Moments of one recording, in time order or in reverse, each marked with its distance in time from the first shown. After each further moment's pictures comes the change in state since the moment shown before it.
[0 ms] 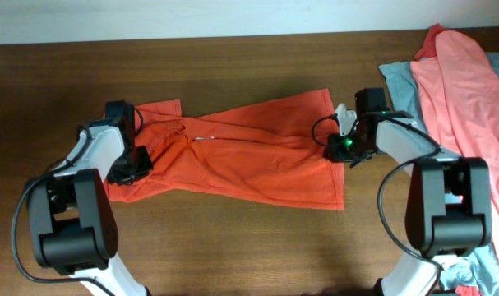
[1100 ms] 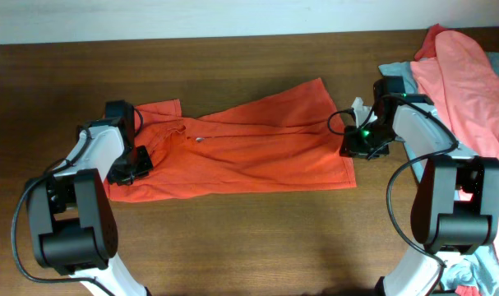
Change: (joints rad) left arm 0.001 0.000 0.000 -0.001 0.002 0.000; right arm -0.084 0.016 0.162 -0.303 0.023 -0.030
